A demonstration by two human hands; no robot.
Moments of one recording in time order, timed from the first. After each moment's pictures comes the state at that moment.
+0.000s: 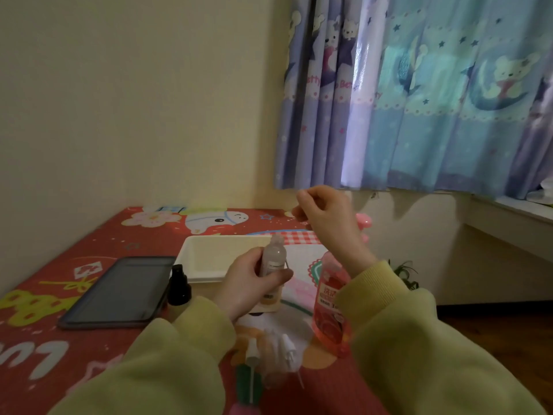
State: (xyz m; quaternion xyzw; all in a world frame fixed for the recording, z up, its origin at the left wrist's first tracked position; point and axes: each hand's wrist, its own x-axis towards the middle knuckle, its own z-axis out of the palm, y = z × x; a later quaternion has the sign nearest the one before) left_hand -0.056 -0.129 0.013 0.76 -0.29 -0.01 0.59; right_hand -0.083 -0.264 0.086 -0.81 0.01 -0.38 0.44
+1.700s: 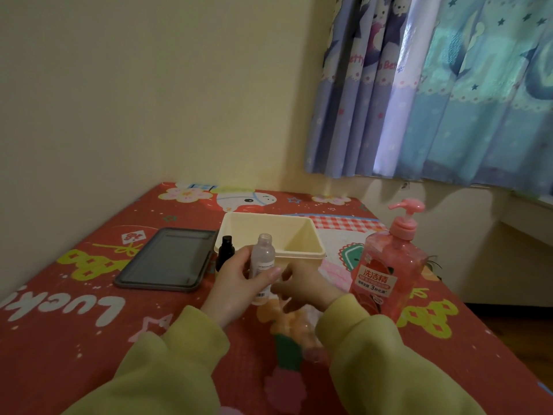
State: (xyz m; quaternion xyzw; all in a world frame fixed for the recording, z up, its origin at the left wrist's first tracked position) left_hand -0.061 -0.046 -0.028 0.71 -0.24 -0.01 0.66; right_hand -0.065 -0.188 -0.022 -0.91 0.11 0.07 0.40
